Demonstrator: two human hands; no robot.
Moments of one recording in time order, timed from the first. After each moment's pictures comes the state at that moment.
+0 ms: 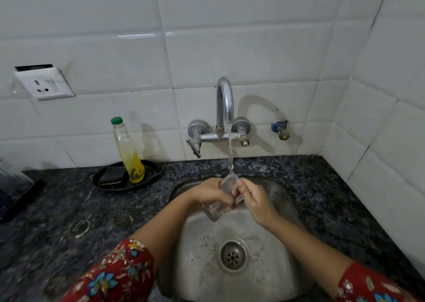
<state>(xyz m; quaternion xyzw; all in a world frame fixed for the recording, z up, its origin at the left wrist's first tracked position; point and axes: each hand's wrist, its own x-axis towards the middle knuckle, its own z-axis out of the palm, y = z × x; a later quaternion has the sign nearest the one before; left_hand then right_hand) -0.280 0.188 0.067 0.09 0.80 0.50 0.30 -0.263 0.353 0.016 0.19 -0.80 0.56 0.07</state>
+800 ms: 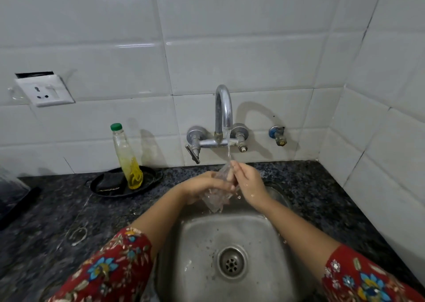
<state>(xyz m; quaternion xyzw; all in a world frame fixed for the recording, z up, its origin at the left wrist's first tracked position) -0.302 0.175 0.081 0.14 0.72 0.61 0.30 -0.292 0.336 0.059 0.16 -0.79 0.58 0.11</state>
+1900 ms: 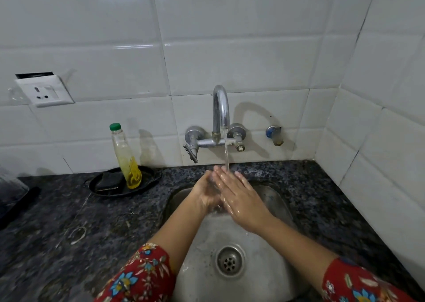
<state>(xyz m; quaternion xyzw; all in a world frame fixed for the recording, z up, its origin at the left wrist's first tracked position) -0.313 0.203 0.033 -0.21 0.28 0.90 0.27 -0.260 0.345 0.027 0.33 -0.92 0.10 0.19</state>
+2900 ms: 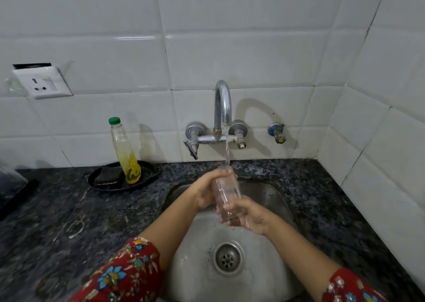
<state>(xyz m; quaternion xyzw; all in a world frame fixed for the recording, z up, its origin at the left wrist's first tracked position) -0.300 0.199 0.047 -0.05 0.57 0.78 0.26 -0.250 0.346 0.035 0.01 -0.62 0.73 -0.30</state>
